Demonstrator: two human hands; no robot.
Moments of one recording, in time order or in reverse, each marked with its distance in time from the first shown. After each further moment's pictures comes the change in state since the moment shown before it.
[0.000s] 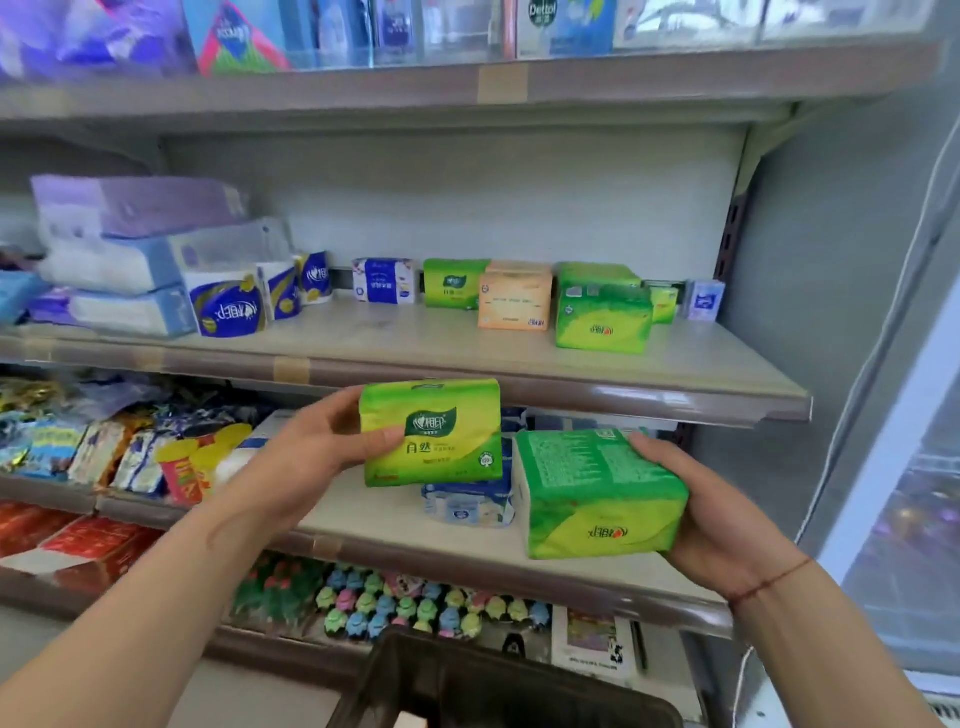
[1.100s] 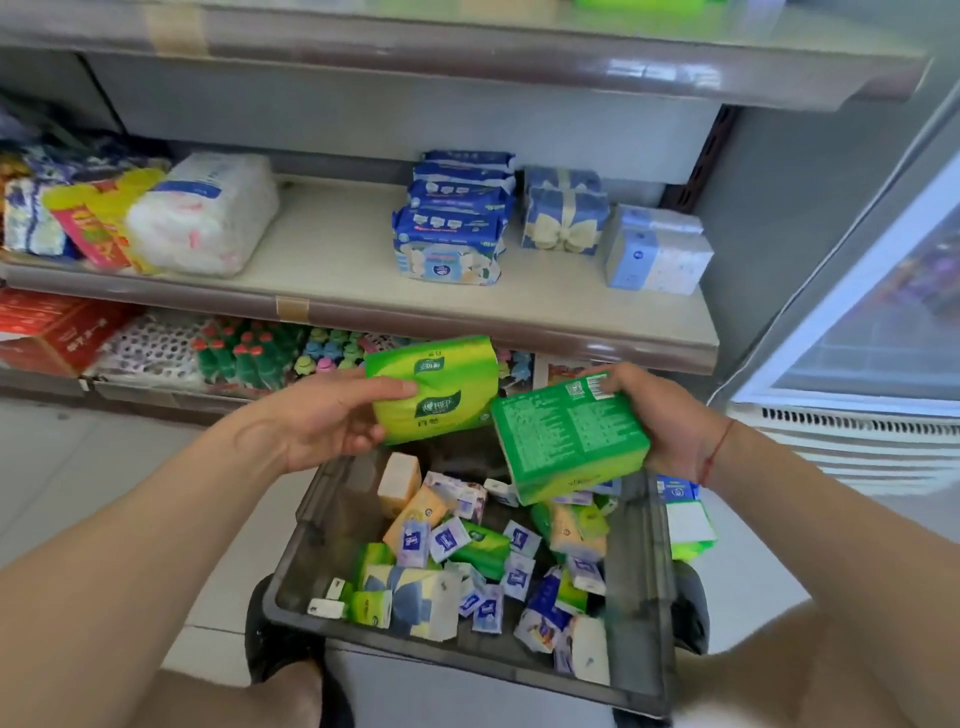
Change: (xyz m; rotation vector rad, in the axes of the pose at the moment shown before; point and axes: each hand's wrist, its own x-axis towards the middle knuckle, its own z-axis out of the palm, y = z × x) left_hand -0.059 -0.218 0.016 -0.127 -0.216 -0.707; right_hand 0.013 0.192 -0.082 -0.381 0.094 0.420
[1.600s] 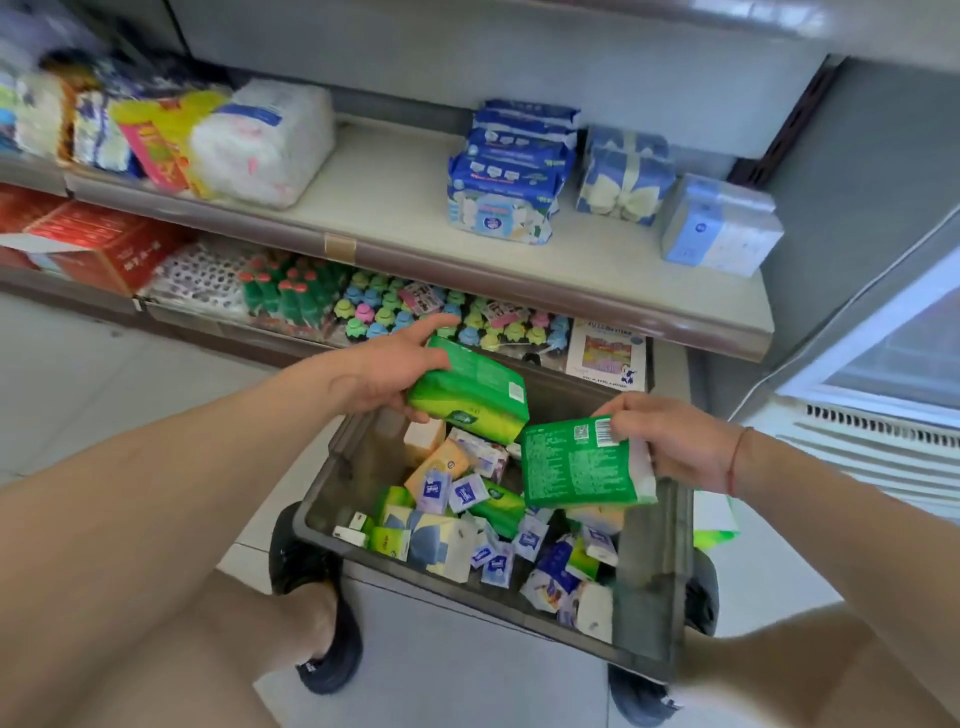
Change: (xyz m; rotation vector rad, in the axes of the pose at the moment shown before) left_hand 0.024 -0.024 0.019 0.324 0.041 0.036; right_hand 0.006 0.047 -0.012 -0.404 -0.151 0.076
